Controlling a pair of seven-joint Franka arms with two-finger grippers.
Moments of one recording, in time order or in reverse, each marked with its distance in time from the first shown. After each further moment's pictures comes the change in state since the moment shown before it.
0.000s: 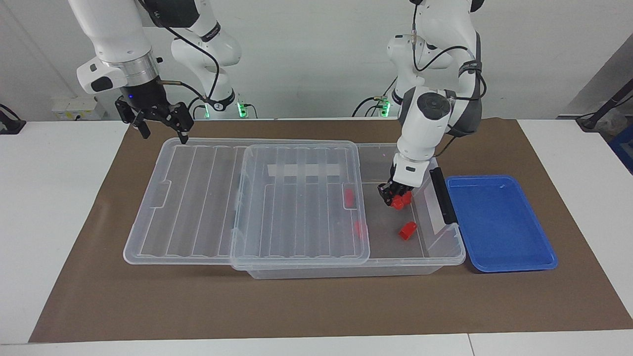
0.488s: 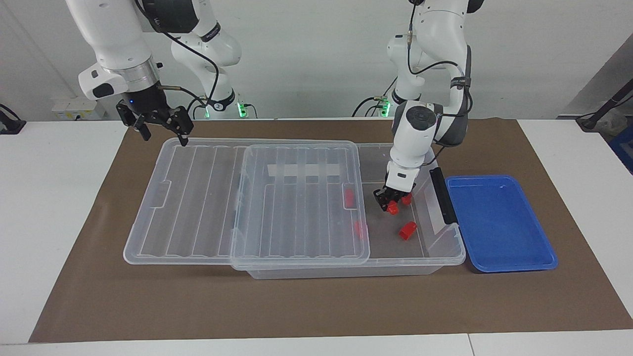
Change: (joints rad) left arm -0.009 0.035 0.001 -0.141 0.018 0.222 0.001; right arm -0.004 0.000 -0.004 -0.021 0.001 -0.003 -0.003
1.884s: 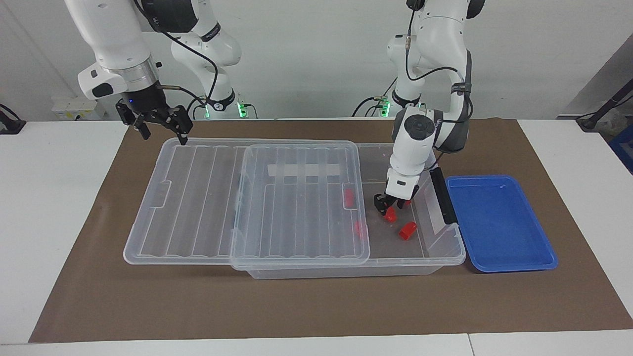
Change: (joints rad) left arm -0.002 0.011 0.018 0.180 0.029 -0.260 0.001; right arm -0.002 -0.006 0.000 -0.003 0.000 -0.009 0.000
